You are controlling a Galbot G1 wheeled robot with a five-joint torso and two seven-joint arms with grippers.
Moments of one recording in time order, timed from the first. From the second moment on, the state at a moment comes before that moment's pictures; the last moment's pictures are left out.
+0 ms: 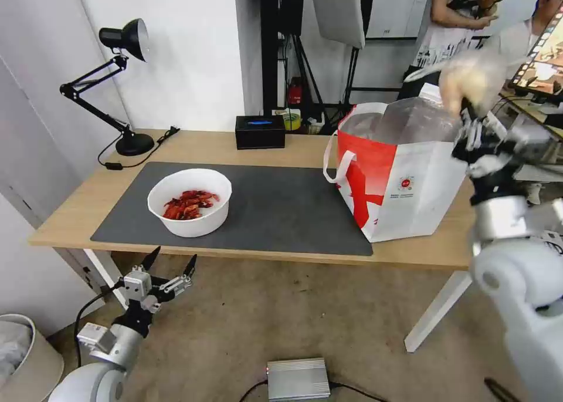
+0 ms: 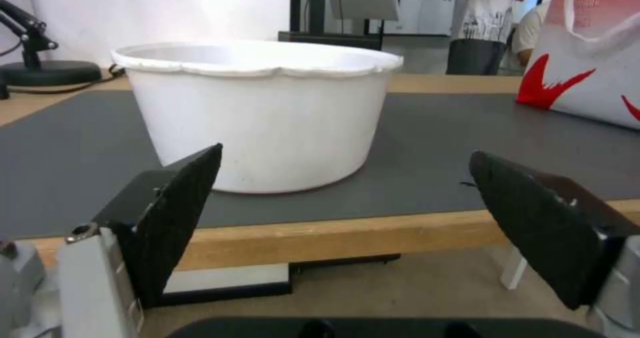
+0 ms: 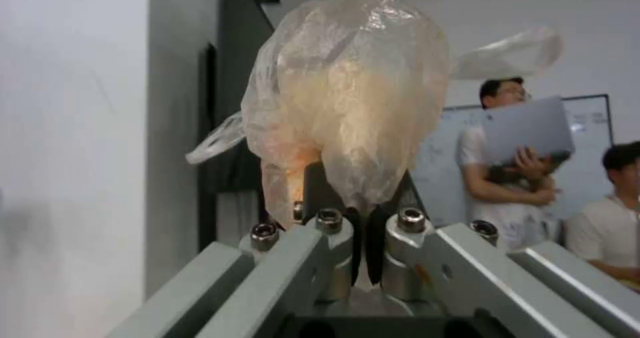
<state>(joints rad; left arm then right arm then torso) 1.58 -1.35 -0.78 -1.99 -0.36 -0.08 0.39 -1.00 0.84 0.59 2.11 0.73 -0.02 0.26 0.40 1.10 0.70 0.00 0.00</state>
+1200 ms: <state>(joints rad) 1.56 -1.34 -0.77 -1.99 -0.37 -0.07 0.40 -0.38 0.74 0.22 1.80 1.50 -0.67 0.84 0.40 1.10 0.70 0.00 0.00</state>
